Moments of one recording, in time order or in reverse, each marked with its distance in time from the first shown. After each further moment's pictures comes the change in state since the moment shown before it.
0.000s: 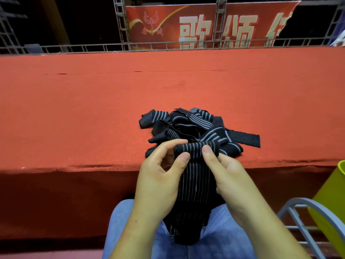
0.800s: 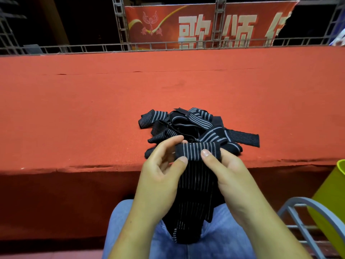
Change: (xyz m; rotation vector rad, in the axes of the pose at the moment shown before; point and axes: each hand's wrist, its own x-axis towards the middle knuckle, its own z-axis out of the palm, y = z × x) left_hand -0.001 0.006 0.001 -0.104 -0.044 -0.068; right_hand 0.000 -0.004 -0.003 0.019 0.024 -0.074
